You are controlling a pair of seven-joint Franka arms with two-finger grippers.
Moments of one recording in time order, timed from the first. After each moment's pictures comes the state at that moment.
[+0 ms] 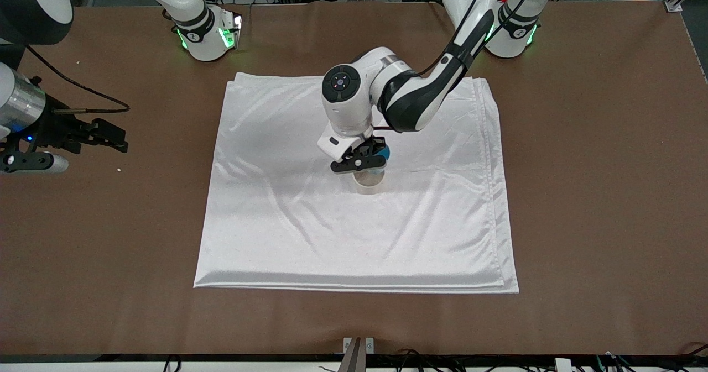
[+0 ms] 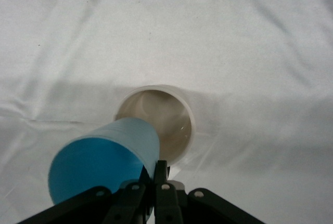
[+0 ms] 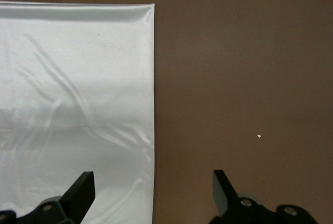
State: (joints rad) left arm -0.70 0.69 -0.17 -1.30 0.17 1.91 -0.98; right arm 0.16 0.14 -0.10 -1.48 0.02 1.58 0.05
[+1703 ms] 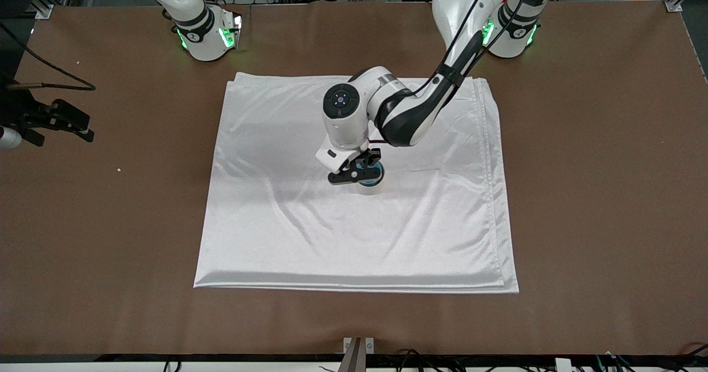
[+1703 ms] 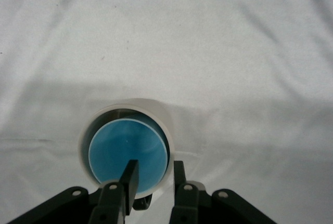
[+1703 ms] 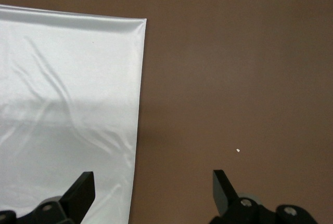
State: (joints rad) left arm -0.71 0.77 -0.16 -1.27 0.17 2.00 -0.98; right arm 0.07 0.02 -0.10 -1.59 0.02 1.66 -0.11
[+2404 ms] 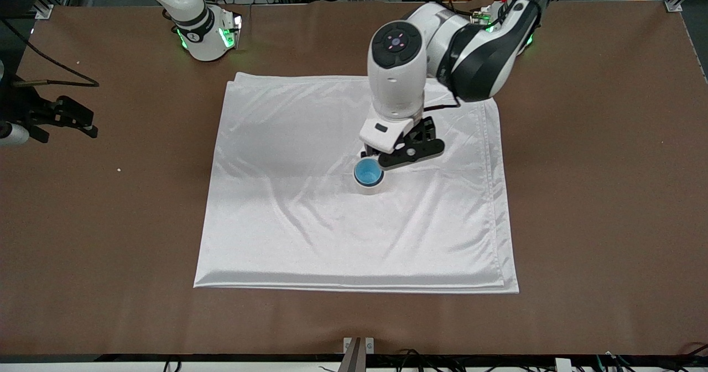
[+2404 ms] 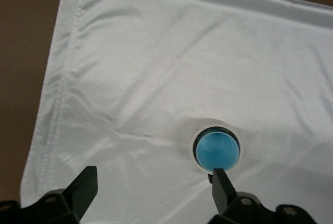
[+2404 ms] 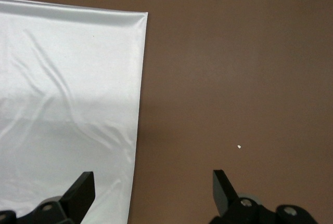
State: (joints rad) left arm -0.58 0.42 -0.14 -1.35 0.17 1.74 -0.95; right arm 0.07 0.00 -0.09 -1.63 0.02 1.66 -0.11
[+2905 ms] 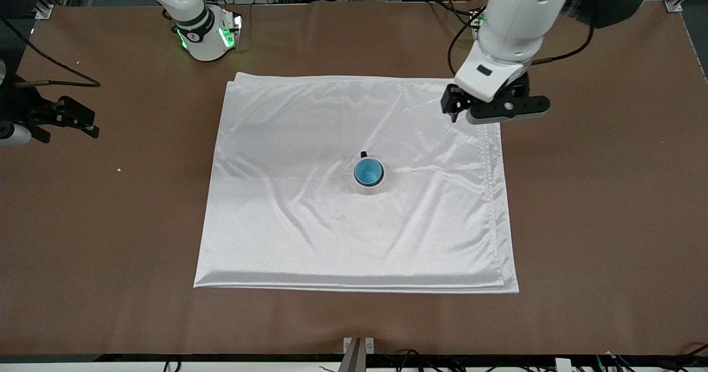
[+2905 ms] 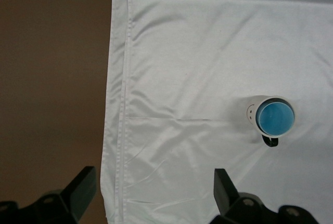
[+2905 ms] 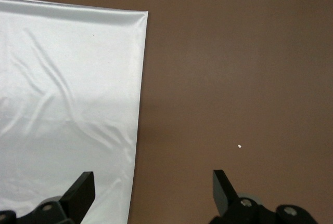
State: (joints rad) left arm -0.37 0.01 -0.14 -1.70 0.07 1.73 -0.57; right arm 0.07 0.00 -0.09 -1.63 0.02 1.66 -0.11
